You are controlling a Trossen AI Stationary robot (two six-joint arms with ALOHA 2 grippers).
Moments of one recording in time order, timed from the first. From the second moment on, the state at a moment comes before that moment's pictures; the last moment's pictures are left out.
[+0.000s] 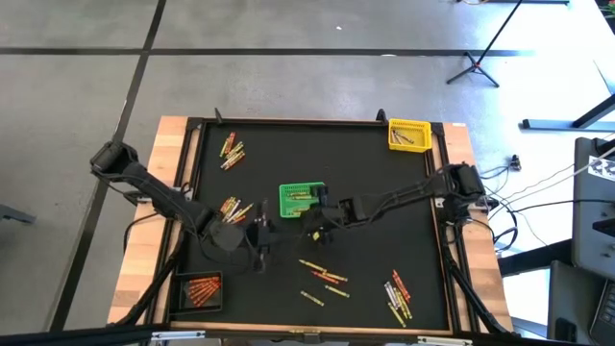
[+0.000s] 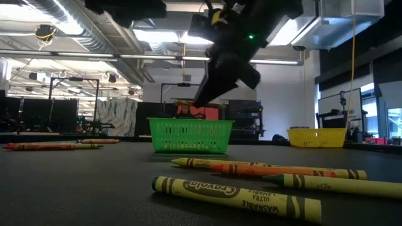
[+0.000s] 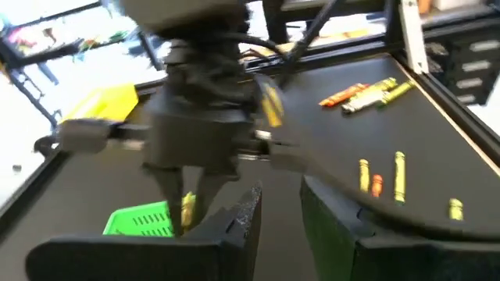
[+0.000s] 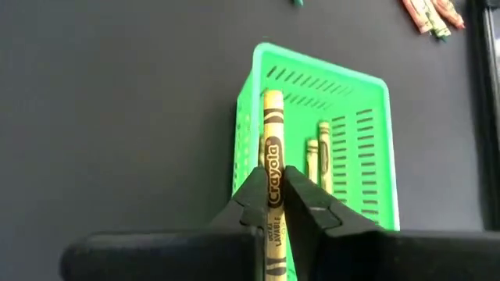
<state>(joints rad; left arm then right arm) -0.50 1.36 0.72 0.26 -0.57 0.00 0.18 1.90 1.33 -0.36 0.36 -0.22</state>
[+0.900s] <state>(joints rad) -0.57 1.28 0.72 0.18 -0.62 0.01 -0.04 1.91 1.18 -0.16 0.09 -0.08</state>
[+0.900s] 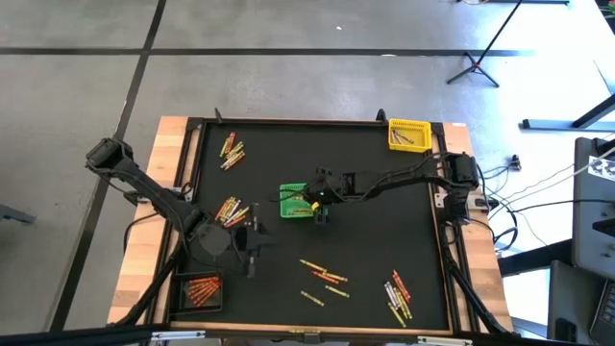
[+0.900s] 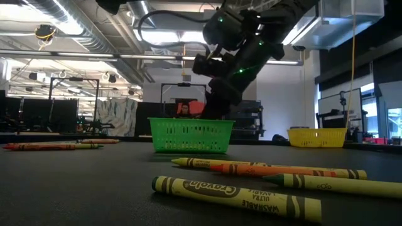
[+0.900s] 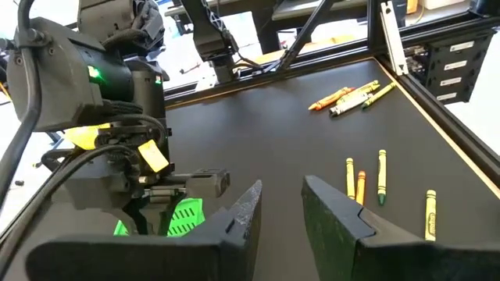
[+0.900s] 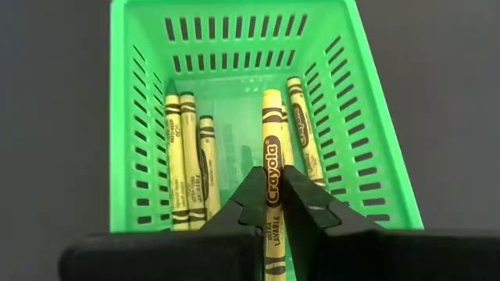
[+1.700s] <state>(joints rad) -0.57 1.28 0.72 0.18 -0.62 0.01 0.12 1.74 1.23 -0.38 0.07 -0.03</state>
